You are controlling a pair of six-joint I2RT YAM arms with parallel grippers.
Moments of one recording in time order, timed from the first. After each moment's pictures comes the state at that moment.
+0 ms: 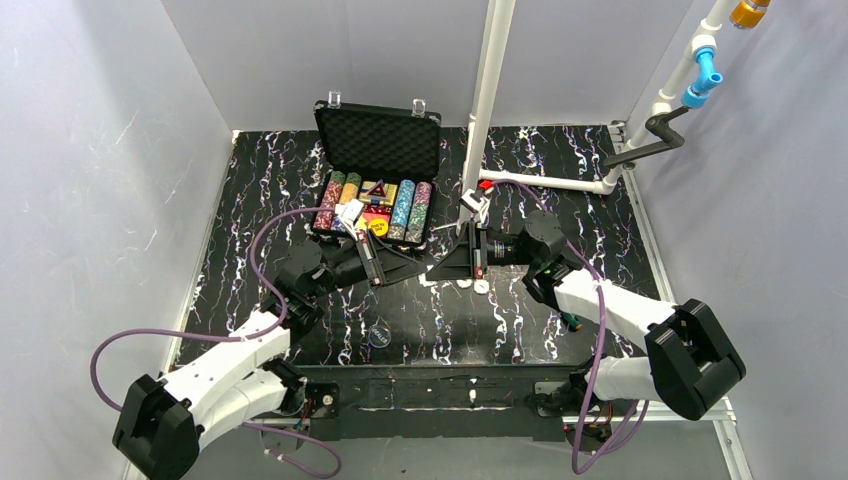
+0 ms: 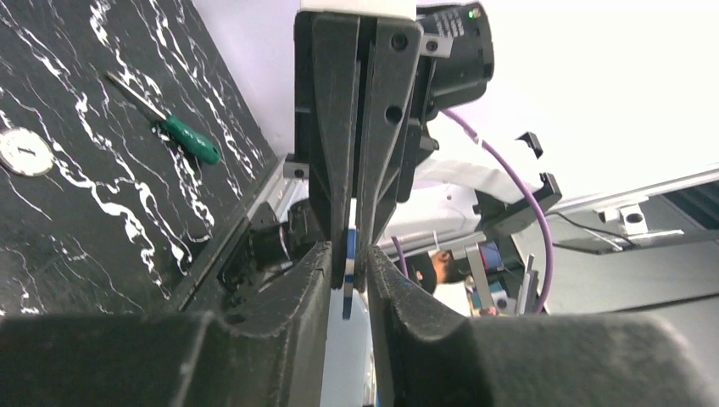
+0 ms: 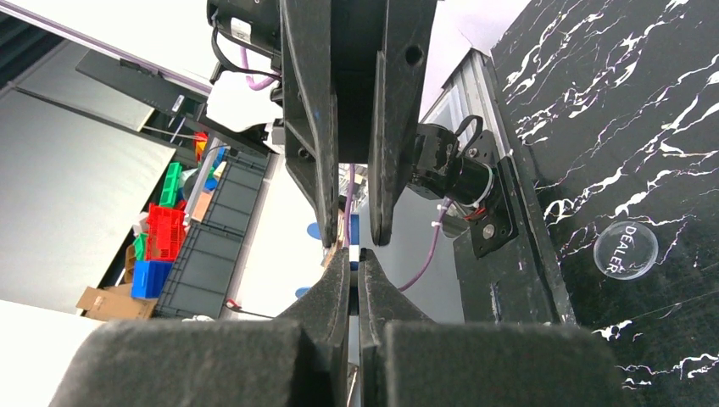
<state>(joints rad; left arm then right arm) -0.61 0.91 0.49 0.47 0.63 -1.20 0.66 1.27 0.64 0.78 -0.99 1.21</state>
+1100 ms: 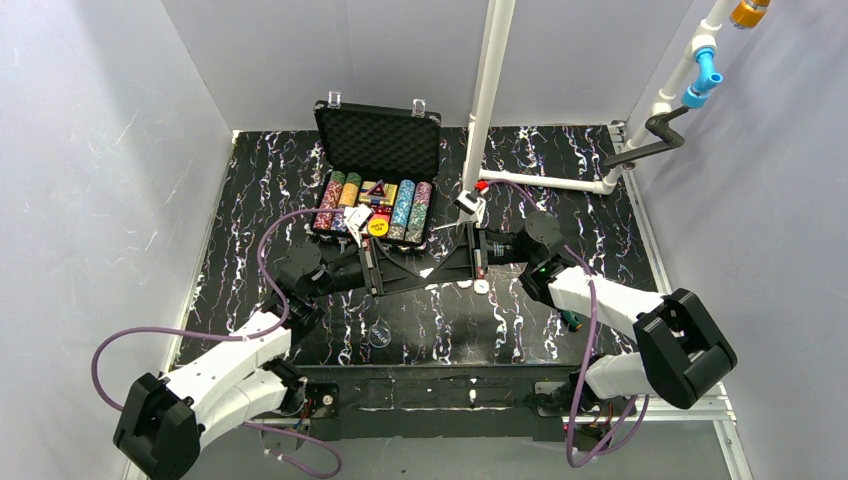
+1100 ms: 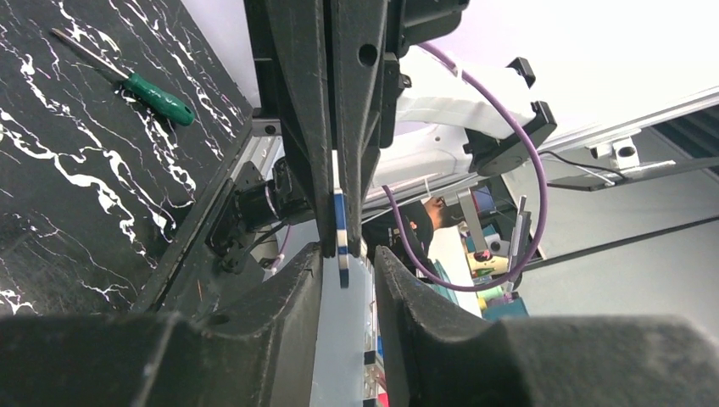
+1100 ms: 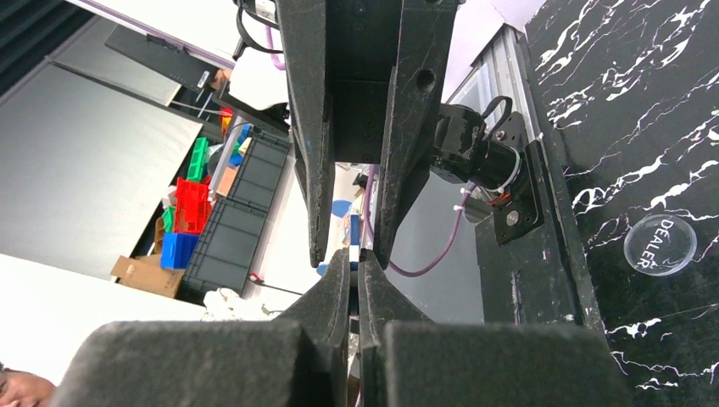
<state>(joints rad) -0.60 0.91 0.47 0.52 0.77 -1.19 0.65 1.32 0.64 0.90 -1.07 1.29</state>
